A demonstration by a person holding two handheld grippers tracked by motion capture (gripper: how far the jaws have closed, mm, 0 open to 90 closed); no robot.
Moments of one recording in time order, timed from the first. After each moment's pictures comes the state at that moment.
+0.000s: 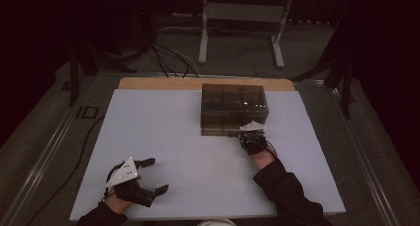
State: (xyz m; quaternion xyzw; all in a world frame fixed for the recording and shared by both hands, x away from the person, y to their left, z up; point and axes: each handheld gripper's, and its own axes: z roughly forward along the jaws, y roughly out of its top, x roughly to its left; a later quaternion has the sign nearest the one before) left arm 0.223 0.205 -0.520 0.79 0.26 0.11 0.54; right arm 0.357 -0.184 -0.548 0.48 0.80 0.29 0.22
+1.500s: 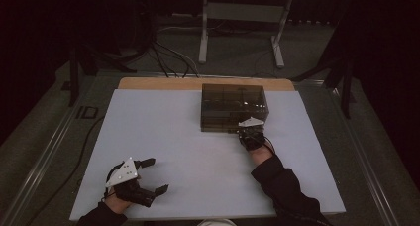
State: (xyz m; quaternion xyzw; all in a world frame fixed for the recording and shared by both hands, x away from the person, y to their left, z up) left arm 0.223 0.206 -0.519 0.79 0.26 0.11 0.54; right arm 0.372 -0.180 -0.549 0.48 0.80 0.28 0.22
